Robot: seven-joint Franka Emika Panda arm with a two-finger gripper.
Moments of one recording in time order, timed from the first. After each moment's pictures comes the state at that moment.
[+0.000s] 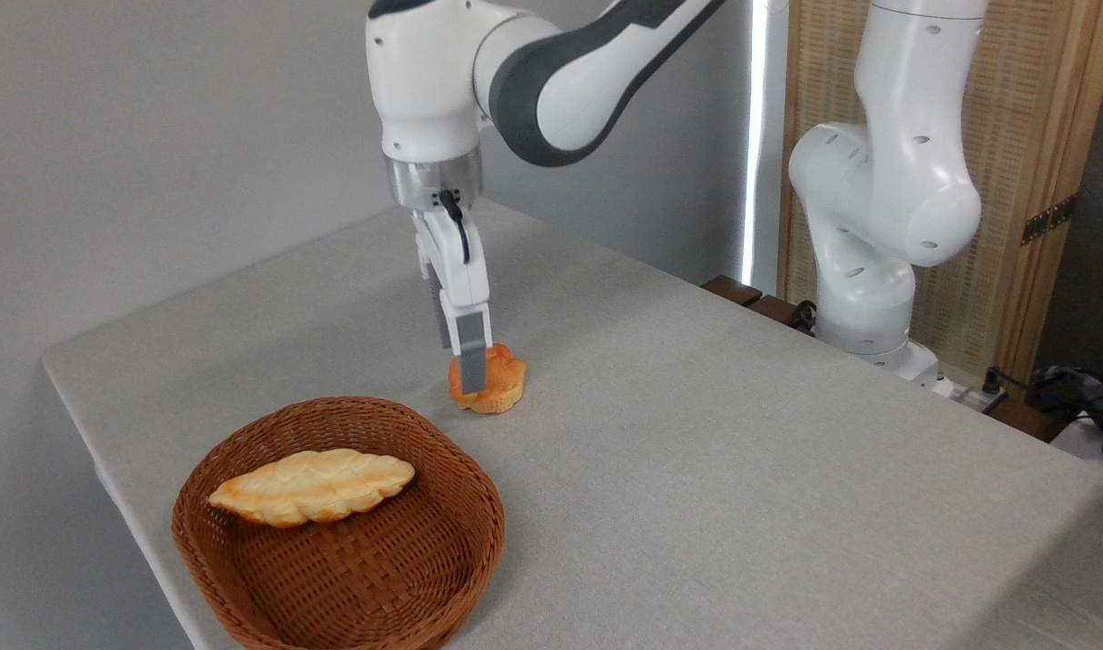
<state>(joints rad) -0.33 -0.19 0.00 -2.23 -0.08 2.11 0.81</state>
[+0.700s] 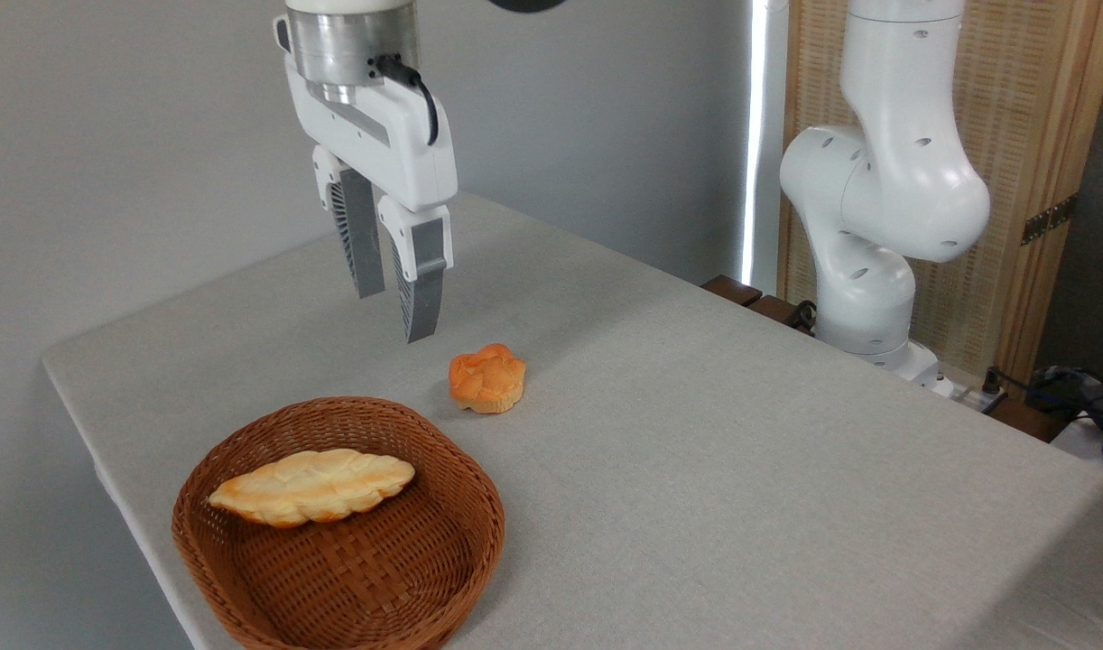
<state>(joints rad) -0.15 -0.04 0.01 -1.69 -0.08 1.75 0.70</state>
